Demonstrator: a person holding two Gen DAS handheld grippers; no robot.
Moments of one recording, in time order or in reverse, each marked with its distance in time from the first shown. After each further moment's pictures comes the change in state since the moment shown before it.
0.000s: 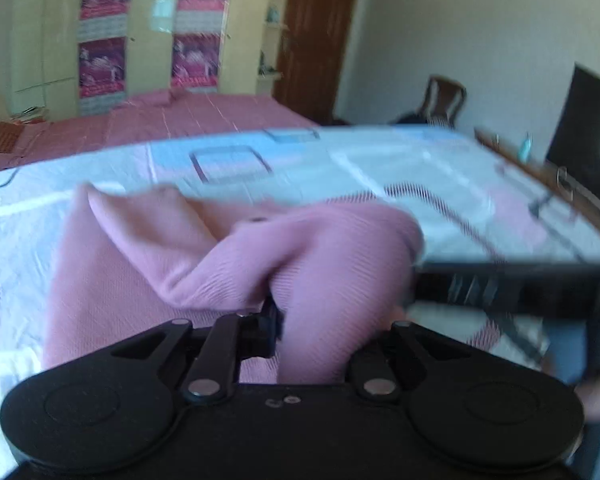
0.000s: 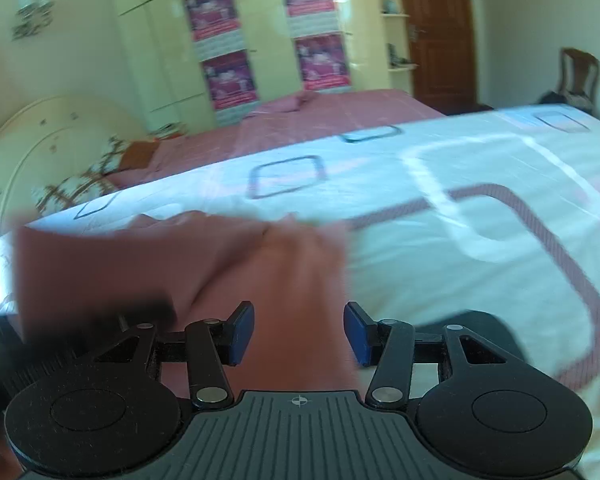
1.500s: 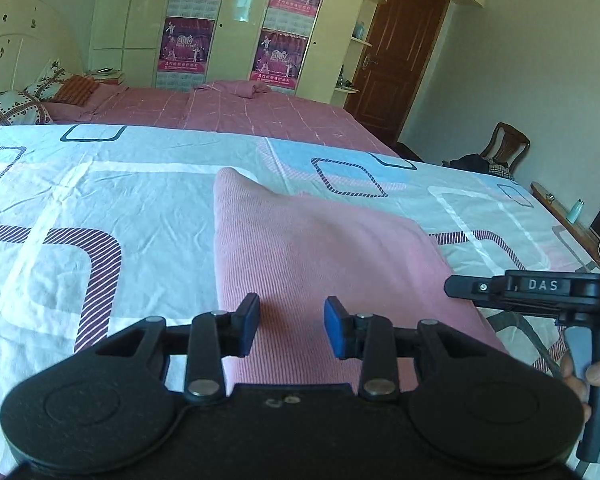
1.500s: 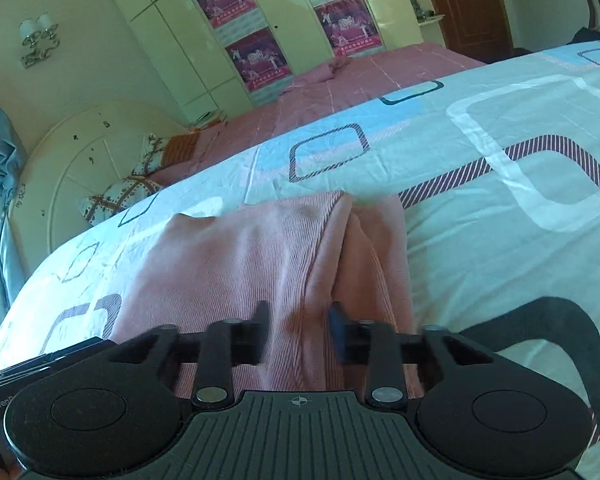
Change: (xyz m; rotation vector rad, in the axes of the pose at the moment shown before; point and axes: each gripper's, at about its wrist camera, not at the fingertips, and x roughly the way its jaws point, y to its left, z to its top) left arm -0.046 0.110 -0.007 -0.241 -0.050 0.115; right arm 0.030 -0.007 0.017 0.103 0.105 0.211
